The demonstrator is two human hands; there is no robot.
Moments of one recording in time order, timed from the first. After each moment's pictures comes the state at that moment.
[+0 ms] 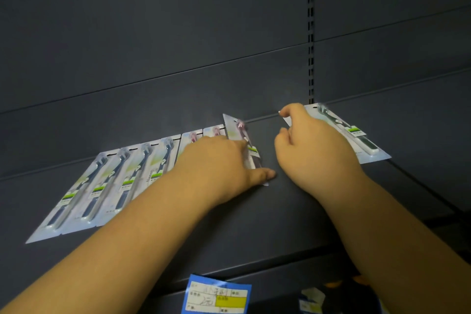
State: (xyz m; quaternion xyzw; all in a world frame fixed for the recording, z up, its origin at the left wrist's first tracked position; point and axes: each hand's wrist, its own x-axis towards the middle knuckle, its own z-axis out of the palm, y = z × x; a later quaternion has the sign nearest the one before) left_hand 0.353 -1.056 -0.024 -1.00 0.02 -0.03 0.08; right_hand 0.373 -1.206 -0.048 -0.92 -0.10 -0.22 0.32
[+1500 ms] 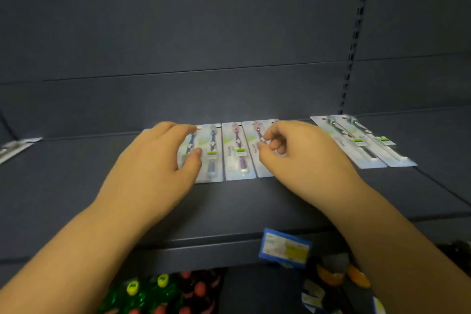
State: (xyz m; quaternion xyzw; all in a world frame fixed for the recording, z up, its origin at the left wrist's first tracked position) left_hand 0.244 -0.904 -0.025 -0.95 0.01 -0.30 -0.10; right_hand 0.307 -1.125 -0.028 -0.91 -0.21 -0.21 0.29
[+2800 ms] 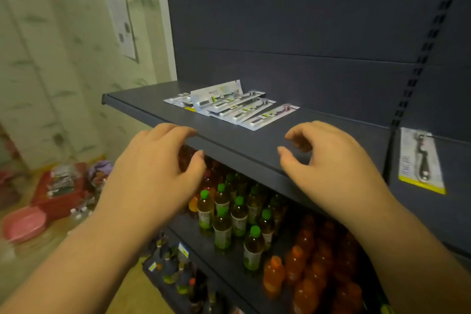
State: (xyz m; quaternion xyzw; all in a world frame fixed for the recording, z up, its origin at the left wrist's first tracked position) left_hand -0.140 -0.334 -0.046 -0.87 -0.37 -0.32 0.01; right_hand 0.059 -0.464 -0.042 -0.78 -0.52 -0.16 0.30
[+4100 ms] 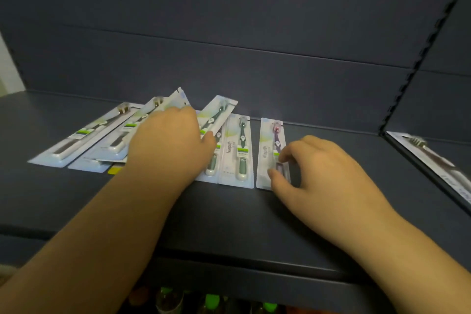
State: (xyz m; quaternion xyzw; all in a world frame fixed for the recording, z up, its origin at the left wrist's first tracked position) left_hand 0.072 -0.036 -0.043 -0.95 -0.20 -0.25 -0.03; right_hand 0.088 -0.250 -0.044 -0.93 -0.30 -0.20 0.11
